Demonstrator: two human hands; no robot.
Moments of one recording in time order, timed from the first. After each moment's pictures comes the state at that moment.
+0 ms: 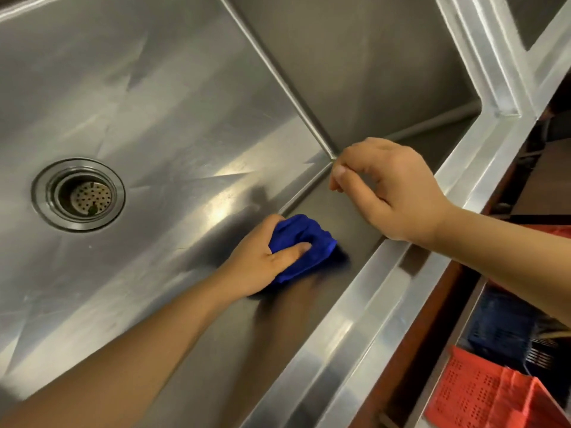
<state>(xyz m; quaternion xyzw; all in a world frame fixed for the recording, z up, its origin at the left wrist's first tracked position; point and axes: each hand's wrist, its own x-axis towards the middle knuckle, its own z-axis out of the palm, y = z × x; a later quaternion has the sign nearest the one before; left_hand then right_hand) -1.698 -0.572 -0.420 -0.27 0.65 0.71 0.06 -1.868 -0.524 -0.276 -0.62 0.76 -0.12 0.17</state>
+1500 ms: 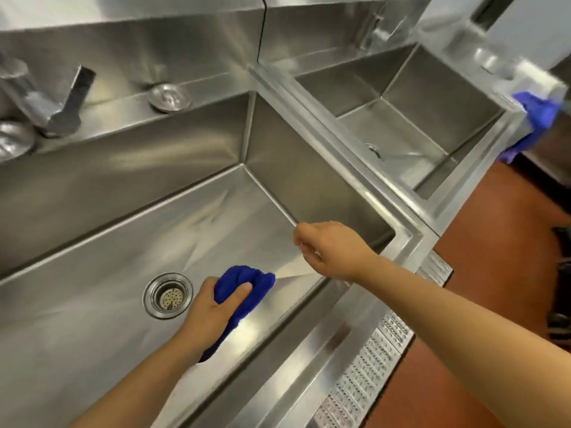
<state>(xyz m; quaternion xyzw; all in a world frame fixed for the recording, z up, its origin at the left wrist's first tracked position) -1.625 -0.630 -0.261 -0.49 0.56 0.66 -0.07 -1.861 -0.563 -0.200 -0.70 0.70 -0.08 0.10</state>
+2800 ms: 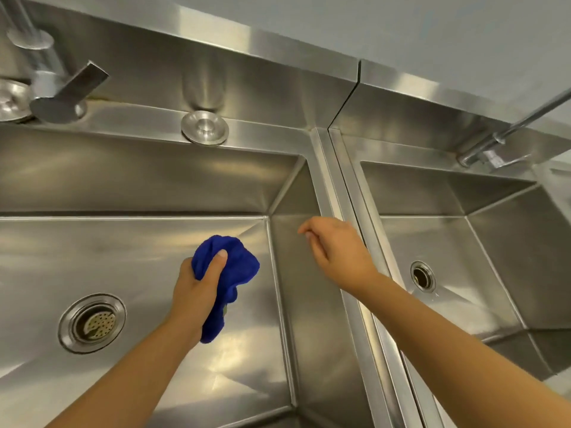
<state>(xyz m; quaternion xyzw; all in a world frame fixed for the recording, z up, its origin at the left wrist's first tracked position) -1.816 -0.729 -0.274 -0.61 0.28 0.64 -0.38 -2.039 -0.759 -0.212 -0.79 0.60 -0.14 0.09</state>
